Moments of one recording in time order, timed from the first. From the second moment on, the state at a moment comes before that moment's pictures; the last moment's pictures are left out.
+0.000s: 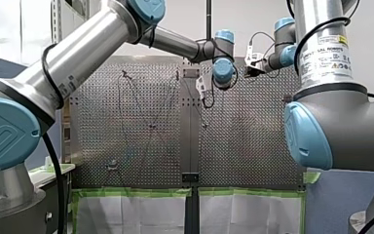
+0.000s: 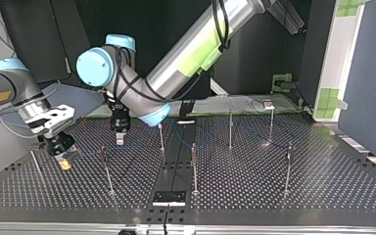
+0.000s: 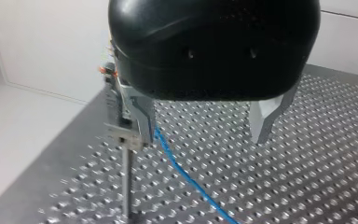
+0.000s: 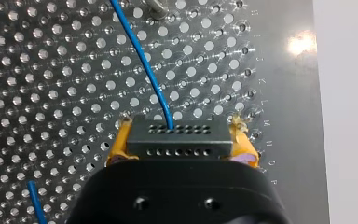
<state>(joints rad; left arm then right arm) -0.79 -2.27 -0.89 -3.15 -2.19 -1.86 1.71 -1.23 1.30 -0.04 0.97 1.75</state>
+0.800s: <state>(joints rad) -0.77 -2.07 -1.09 -2.95 -2.20 -1.84 1.72 -1.23 1.30 -0.04 0.97 1.75</state>
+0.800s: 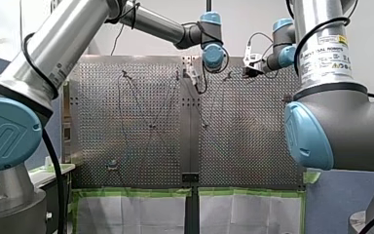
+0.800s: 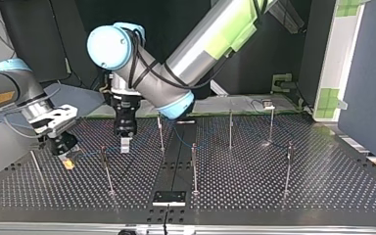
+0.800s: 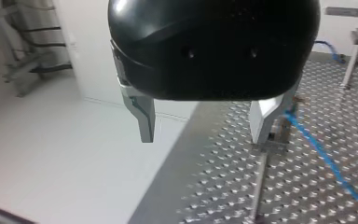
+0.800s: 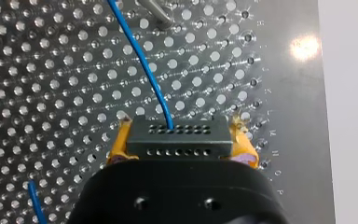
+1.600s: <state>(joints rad) -0.78 -1.87 -1.30 -2.74 -2.10 -2.04 1.74 -1.22 1.30 -0.04 0.98 1.75</state>
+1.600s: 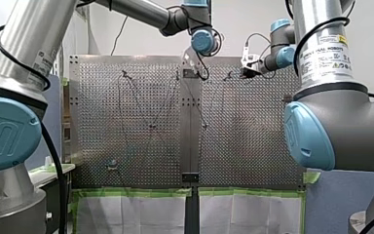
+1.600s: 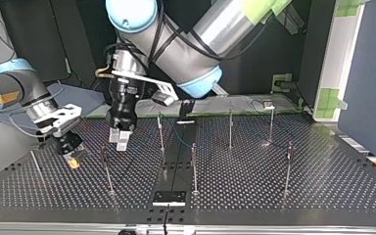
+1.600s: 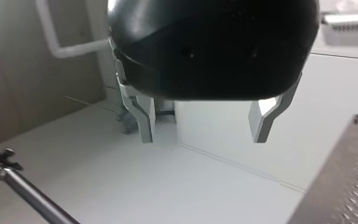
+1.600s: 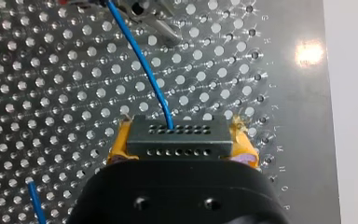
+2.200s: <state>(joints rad) -0.82 -1.82 -1.45 -2.59 -2.22 -2.05 1.74 -1.22 1.30 -0.04 0.98 1.75</state>
